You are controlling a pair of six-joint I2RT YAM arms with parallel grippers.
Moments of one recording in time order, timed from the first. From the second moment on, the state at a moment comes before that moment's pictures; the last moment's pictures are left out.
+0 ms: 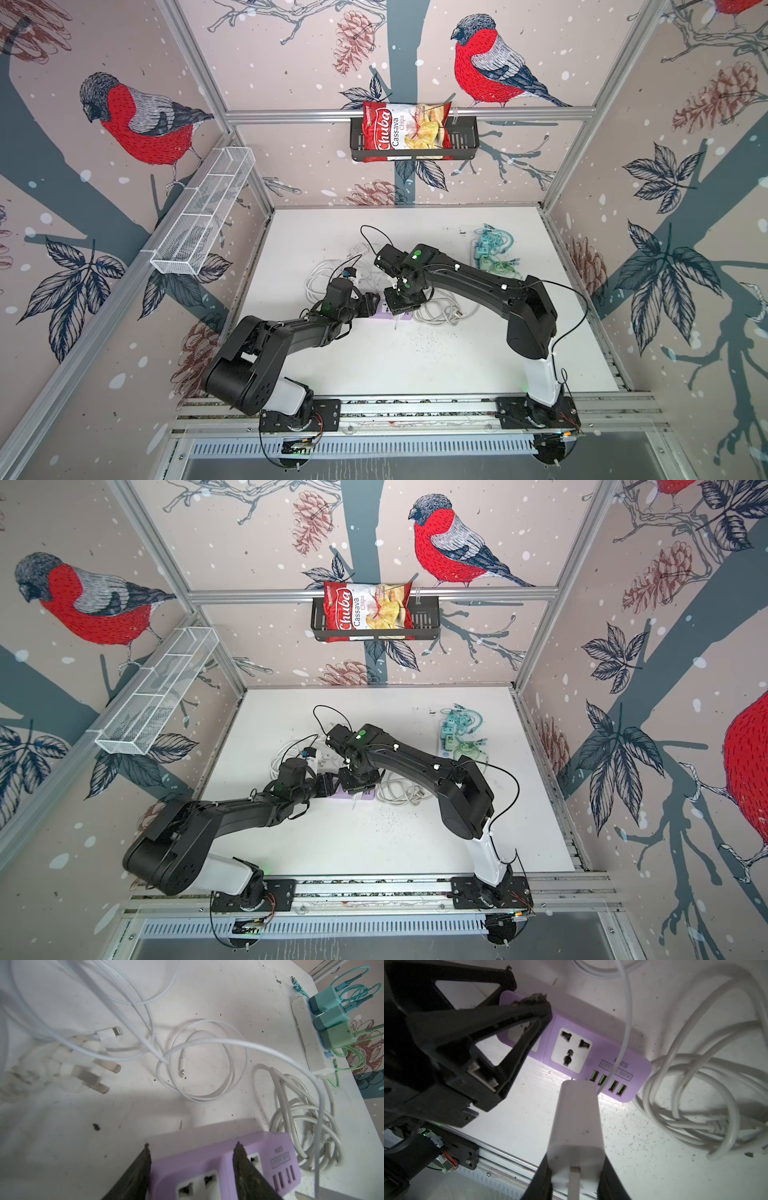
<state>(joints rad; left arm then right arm) -0.41 1.44 0.42 0.36 0.23 -0.49 1.00 2.03 1.81 -1.19 -0.14 0.58</state>
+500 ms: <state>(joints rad) -0.40 1.34 0.40 0.32 0.20 -0.49 1.03 2.14 1.94 -1.24 -0.15 0.65</state>
